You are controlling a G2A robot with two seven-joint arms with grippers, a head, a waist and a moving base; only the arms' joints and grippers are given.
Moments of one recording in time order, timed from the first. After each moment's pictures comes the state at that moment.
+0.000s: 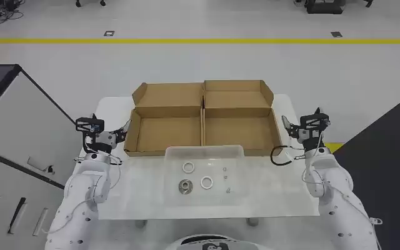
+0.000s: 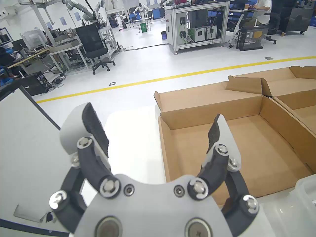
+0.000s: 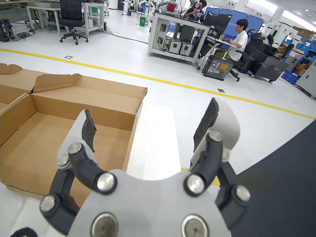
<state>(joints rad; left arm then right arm) 1.73 -1.15 -1.60 -1.80 1.33 0.00 0.00 -1.73 -1.15 1.60 -1.80 -1.33 0.00 0.00</state>
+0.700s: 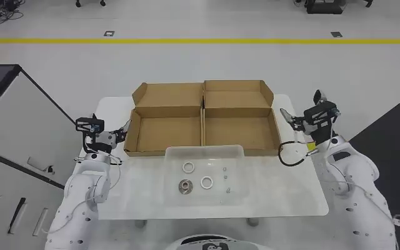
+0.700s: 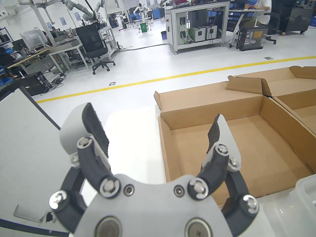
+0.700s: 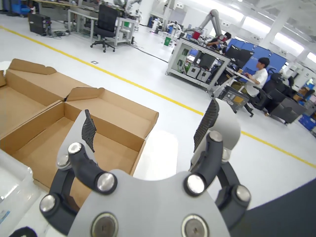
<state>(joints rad) 1.73 -1.15 -1.60 -1.80 1.33 0.00 0.00 -1.69 -1.12 1.73 -1.96 -1.35 -0.38 0.08</state>
